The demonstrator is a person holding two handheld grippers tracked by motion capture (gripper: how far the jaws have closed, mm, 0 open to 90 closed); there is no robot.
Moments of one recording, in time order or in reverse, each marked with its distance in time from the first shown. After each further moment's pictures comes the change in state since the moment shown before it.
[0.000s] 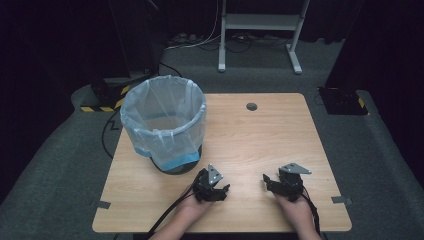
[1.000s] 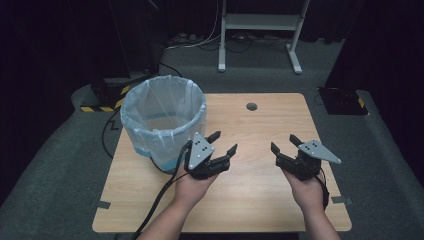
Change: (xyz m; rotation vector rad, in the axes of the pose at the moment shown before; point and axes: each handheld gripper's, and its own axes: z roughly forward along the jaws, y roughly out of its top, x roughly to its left) left arm -0.004 0.111 -0.115 -0.538 0.014 -0.017; right arm 0.001 0.087 -0.082 -0.415 -0.005 -0.047
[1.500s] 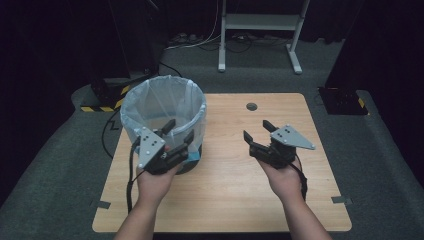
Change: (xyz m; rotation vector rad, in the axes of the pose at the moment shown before) left arm 0.056 0.022 -0.073 -0.109 0.189 0.000; right arm 0.059 0.056 0.016 -0.070 0.106 -0.066
